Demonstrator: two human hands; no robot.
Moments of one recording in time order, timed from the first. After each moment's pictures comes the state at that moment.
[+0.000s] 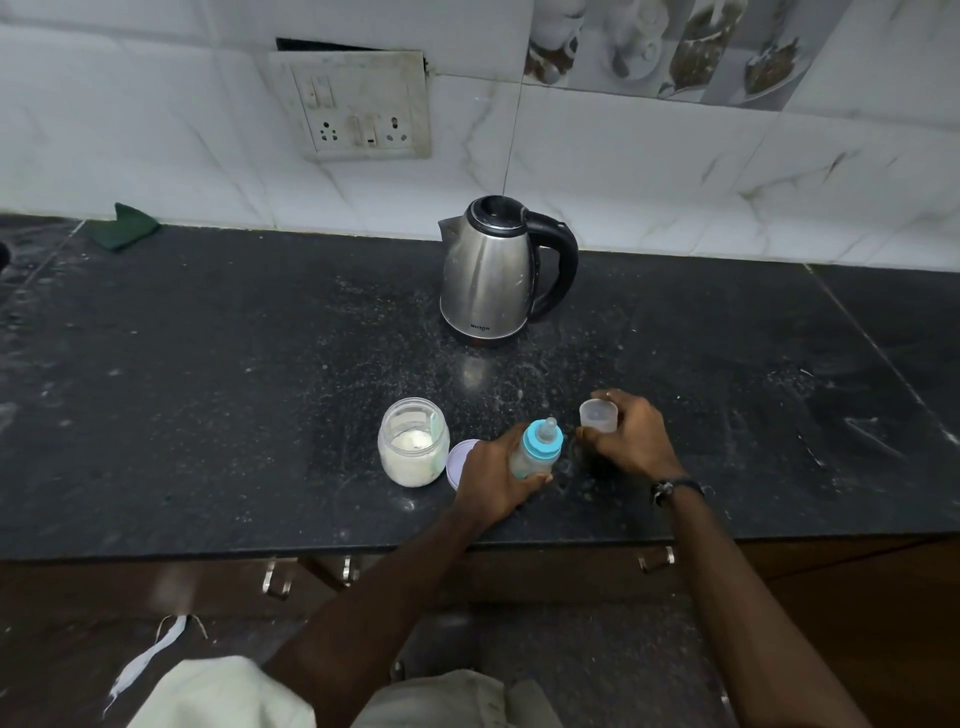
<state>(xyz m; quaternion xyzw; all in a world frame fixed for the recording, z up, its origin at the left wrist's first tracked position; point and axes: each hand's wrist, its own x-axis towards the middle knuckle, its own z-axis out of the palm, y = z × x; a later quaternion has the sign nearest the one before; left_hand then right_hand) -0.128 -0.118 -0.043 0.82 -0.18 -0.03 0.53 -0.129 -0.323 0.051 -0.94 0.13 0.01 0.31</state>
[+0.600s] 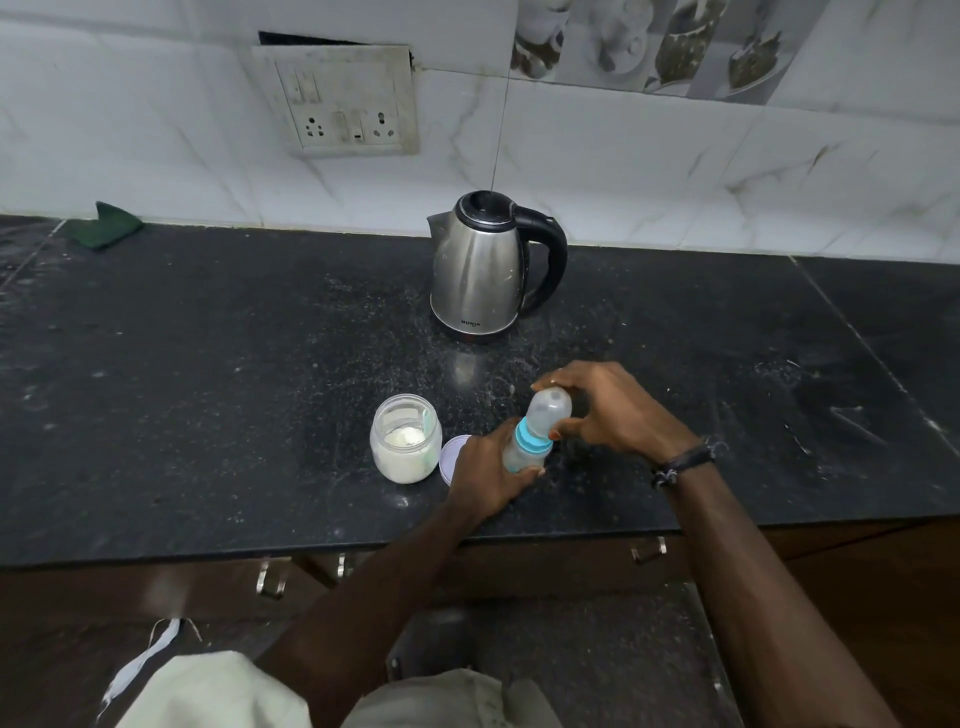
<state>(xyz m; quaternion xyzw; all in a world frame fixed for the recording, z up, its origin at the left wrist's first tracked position) -0.128 -0.118 -0.043 0.83 -0.17 -0.03 0.53 -0.133 -0.283 0.133 -0.97 -0.13 0.05 0.18</state>
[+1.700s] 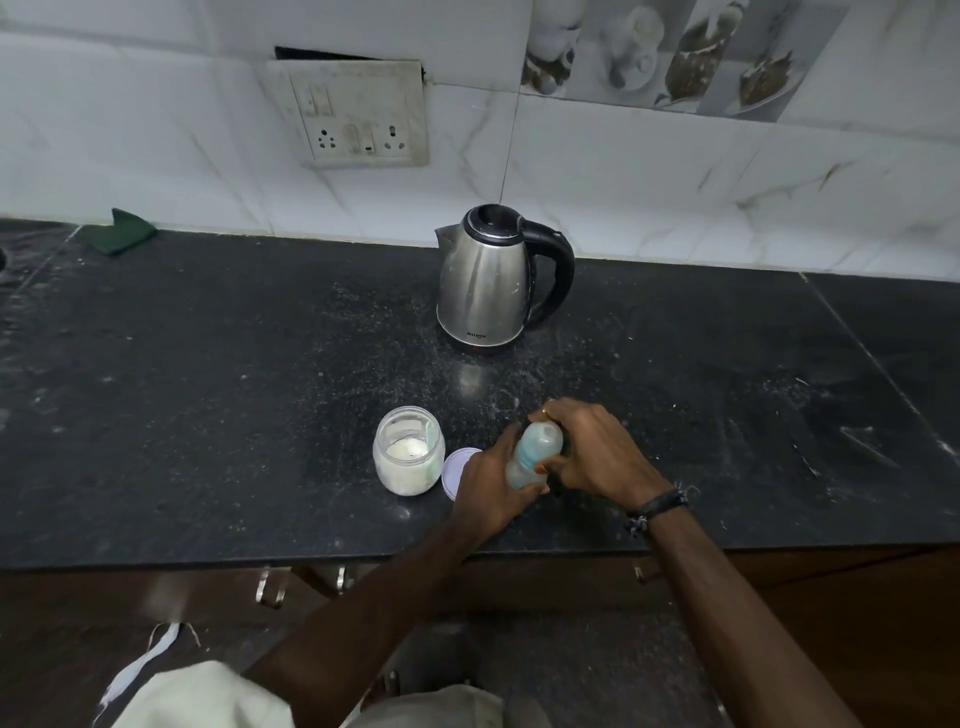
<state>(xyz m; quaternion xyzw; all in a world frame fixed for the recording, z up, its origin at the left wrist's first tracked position) -0.135 -0.119 -0.029 0.81 -0.13 -0.09 0.56 -0.140 -0.273 0.091 -0.97 -0.11 0.03 0.21</state>
